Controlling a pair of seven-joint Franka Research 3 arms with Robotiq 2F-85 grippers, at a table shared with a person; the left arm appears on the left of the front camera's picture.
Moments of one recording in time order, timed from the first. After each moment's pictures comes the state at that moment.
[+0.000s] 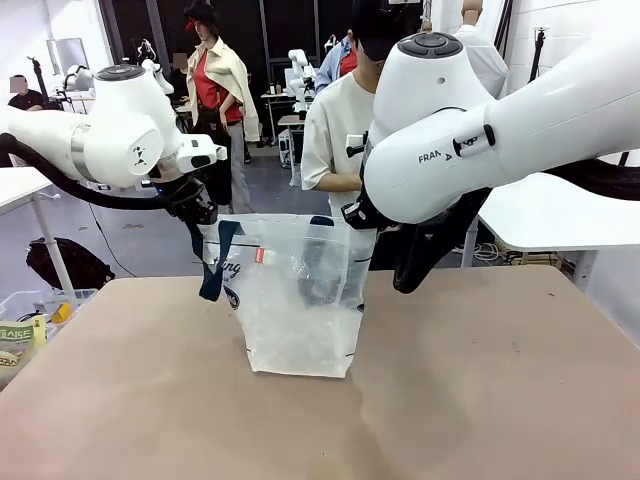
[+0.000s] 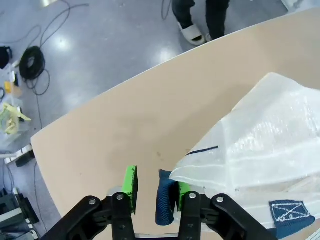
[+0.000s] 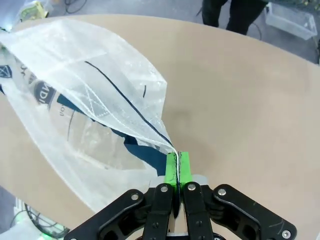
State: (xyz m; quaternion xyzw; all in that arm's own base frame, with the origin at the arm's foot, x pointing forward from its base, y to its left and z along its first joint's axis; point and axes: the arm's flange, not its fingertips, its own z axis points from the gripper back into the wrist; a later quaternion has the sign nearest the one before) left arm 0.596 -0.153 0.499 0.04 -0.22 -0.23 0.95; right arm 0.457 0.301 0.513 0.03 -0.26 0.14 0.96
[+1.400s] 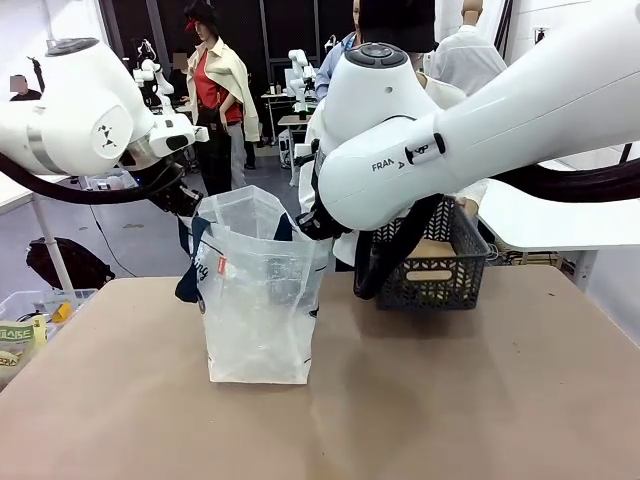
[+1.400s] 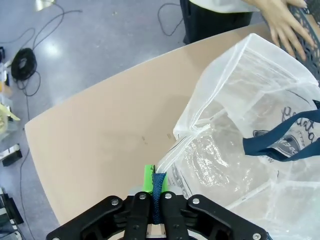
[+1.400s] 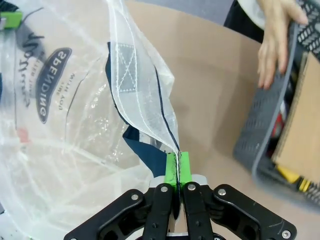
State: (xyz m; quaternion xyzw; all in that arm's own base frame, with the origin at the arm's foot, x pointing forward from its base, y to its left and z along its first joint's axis) left arm 0.538 -0.136 0.533 -0.01 -0.24 -0.21 0.95; right arm 0.454 0.371 0.505 0.05 -0.25 0.22 0.94
